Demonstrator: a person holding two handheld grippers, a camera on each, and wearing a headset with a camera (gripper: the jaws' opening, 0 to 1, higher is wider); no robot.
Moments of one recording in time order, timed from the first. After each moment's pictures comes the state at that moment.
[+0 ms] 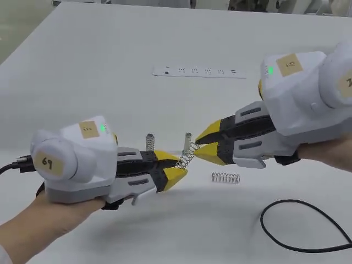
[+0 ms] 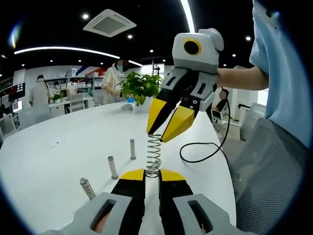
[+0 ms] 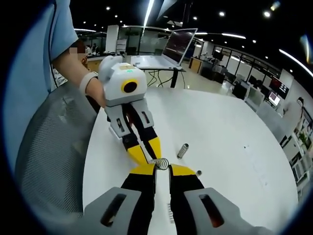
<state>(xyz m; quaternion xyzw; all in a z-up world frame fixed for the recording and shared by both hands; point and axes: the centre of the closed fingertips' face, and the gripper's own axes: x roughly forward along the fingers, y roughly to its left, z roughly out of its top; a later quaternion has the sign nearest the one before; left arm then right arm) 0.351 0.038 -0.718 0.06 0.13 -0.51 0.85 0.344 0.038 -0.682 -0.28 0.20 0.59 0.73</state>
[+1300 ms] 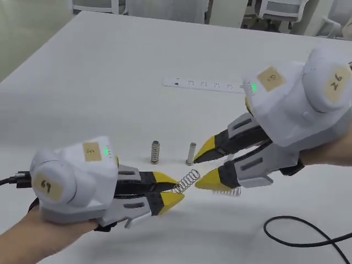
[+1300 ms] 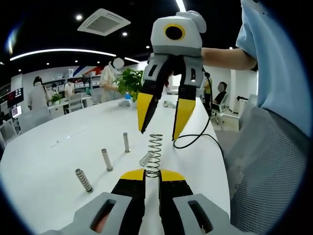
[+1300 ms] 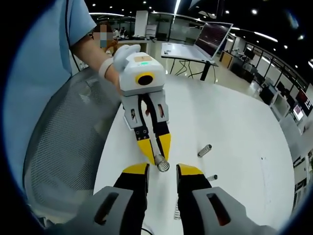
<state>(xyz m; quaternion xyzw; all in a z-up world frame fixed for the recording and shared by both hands) 0.325 0.044 -0.726 0.09 0.13 -0.51 0.84 0.313 0.040 -0.693 -0.35 0.24 0.67 0.60</state>
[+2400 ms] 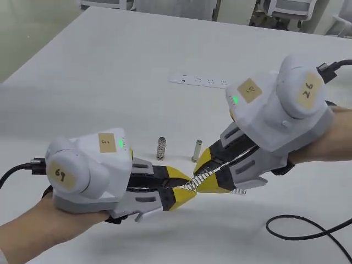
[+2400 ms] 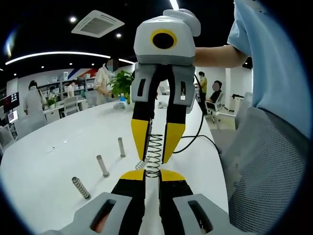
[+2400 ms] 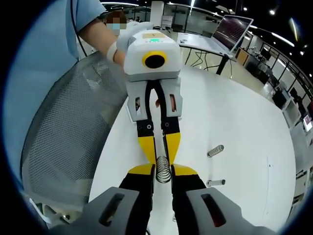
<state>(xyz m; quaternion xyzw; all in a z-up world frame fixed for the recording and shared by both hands) 0.323 0.034 -0.719 0.10 0.12 -0.53 0.83 0.311 0.043 -0.713 -0.39 0.25 0.69 0.56</state>
